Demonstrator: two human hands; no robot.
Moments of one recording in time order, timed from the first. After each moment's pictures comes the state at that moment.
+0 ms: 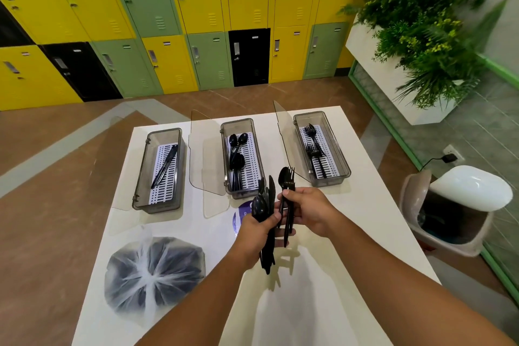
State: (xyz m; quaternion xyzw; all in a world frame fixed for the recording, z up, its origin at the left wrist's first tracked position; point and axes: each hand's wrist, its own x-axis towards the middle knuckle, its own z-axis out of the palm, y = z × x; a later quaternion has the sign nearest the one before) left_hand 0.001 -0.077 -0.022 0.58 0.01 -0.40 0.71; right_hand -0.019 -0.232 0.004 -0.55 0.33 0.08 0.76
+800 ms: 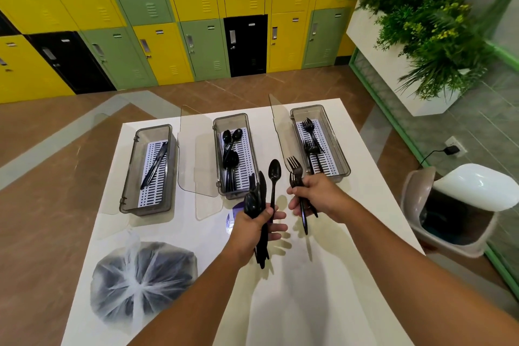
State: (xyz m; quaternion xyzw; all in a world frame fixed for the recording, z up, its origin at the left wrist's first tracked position) left_hand 0.021 -0.091 -0.037 0.58 0.04 -0.39 0.71; right_hand -0.006 -0.281 0.010 -0.70 0.29 0.14 0.63
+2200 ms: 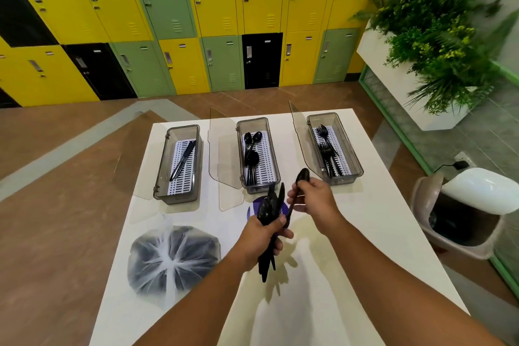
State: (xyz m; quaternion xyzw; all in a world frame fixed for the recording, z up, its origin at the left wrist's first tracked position) left_hand -0.004 -0.038 -0.026 0.62 -0.01 -0.41 0.67; right_hand -0.017 -0.197 0.014 -0.63 0.35 -0.03 0.69
